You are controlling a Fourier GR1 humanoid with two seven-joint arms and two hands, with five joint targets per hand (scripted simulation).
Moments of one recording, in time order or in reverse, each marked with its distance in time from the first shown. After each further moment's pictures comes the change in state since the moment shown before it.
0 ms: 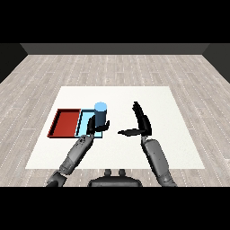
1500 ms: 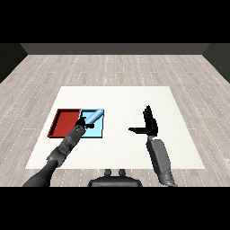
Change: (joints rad) left arm -0.418 0.084 -0.007 0.930 -0.354 -0.078 0.589; right arm 0.034 -0.004 -0.192 0.214 -0.141 0.057 -0.136
